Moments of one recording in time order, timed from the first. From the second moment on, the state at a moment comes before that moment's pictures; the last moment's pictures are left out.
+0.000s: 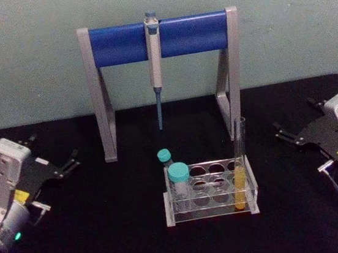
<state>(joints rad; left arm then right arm) -0.20 0.60 0.45 -1.41 -0.25 -0.12 0.03 0.20 0.60 -0.45 -1.41 0.25 -0.12 -0.03</state>
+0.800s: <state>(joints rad) -0.20 0.60 0.45 -1.41 -0.25 -0.12 0.03 0.20 0.60 -0.45 -1.41 0.25 -0.12 -0.03</state>
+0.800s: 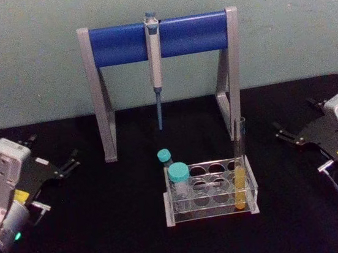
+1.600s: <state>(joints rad) -0.20 0.60 0.45 -1.41 -0.25 -0.12 0.03 0.20 0.60 -0.45 -1.41 0.25 -0.12 -0.03</state>
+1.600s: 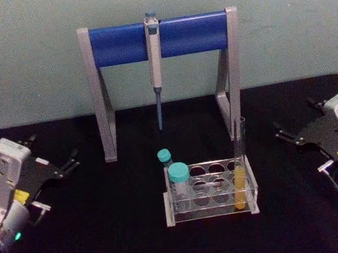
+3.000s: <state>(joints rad) -0.20 0.60 0.45 -1.41 -0.25 -0.12 0.03 0.05 0.65 -0.31 -1.48 0.42 -0.31 0.26</state>
